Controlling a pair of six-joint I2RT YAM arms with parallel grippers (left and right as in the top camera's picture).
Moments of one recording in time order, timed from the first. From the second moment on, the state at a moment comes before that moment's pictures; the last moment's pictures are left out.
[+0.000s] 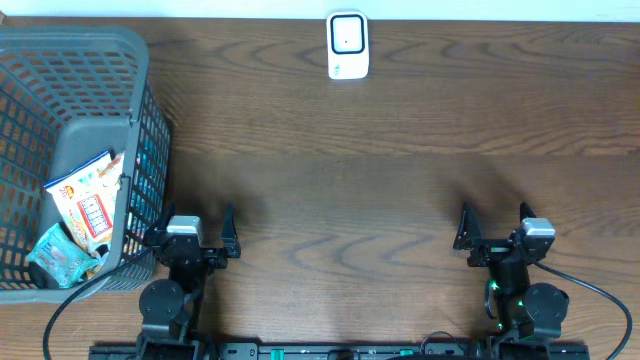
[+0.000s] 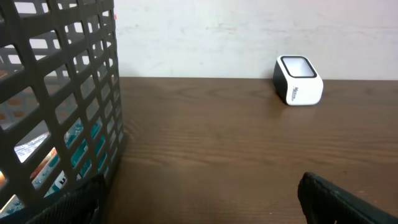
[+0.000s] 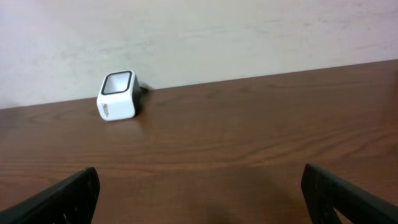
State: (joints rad) left arm -0.10 0.01 0.03 -0.13 -0.04 -0.04; right arm -0.09 0.01 0.01 -0.06 -0.13 0.16
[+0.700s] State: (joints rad) left arm -0.10 0.01 0.03 -0.13 -0.04 -0.04; right arm -0.09 0.01 0.01 -0.06 -0.13 0.16
